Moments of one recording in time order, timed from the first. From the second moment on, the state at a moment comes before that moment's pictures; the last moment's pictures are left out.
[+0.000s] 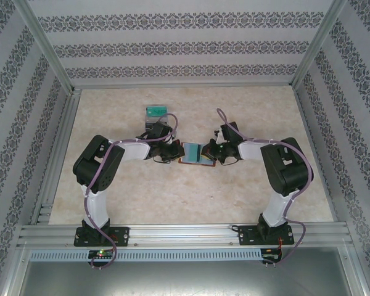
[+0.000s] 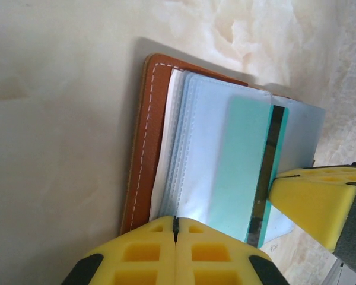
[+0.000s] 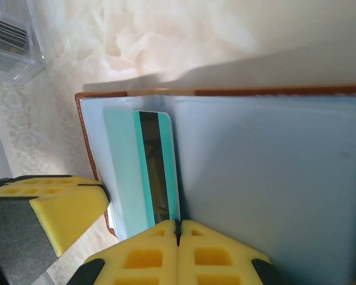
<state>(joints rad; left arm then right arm) -0.50 1.95 1.06 -0.03 0.47 -0.84 0.32 1.80 0.85 -0.03 -0.59 0.81</state>
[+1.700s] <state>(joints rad) -0.46 1.70 0.95 0.43 0.68 -1.14 0.22 1.44 0.77 0.20 -0.96 0.93</state>
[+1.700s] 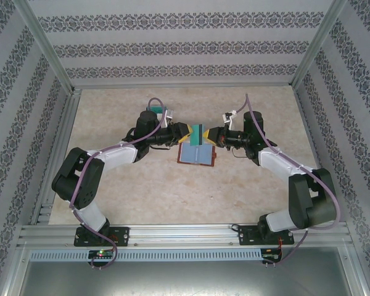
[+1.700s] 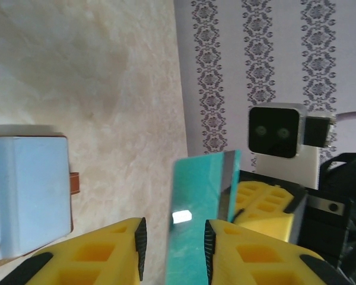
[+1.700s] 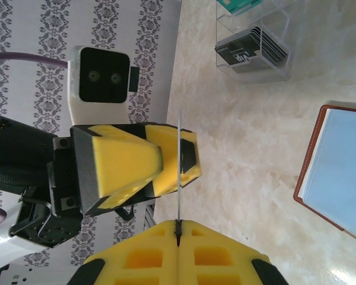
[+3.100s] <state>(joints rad) -0.46 1.71 1.03 0.21 0.71 -0.98 0.18 1.48 0.76 0.19 -0.92 0.91</state>
